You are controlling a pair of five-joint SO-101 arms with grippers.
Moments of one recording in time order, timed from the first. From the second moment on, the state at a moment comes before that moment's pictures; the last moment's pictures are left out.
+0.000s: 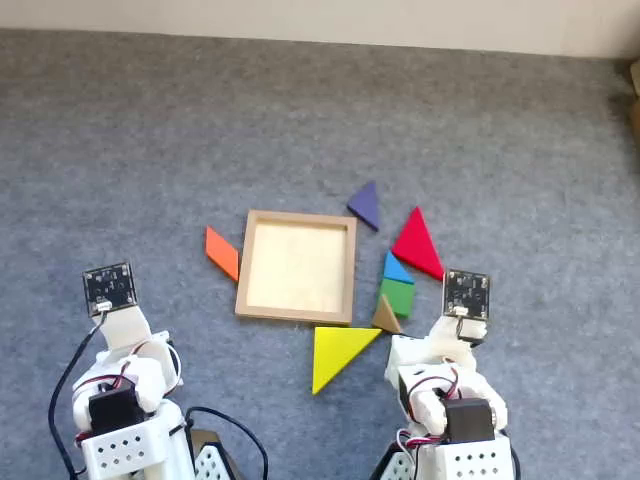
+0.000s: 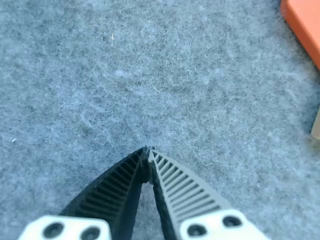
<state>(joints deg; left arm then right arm) -23.6 -101.8 96.0 75.9 5.4 -12.0 -104.6 96.0 71.2 -10.8</state>
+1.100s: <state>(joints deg) -23.6 -101.8 96.0 75.9 5.4 -12.0 -104.6 96.0 71.2 -10.8</state>
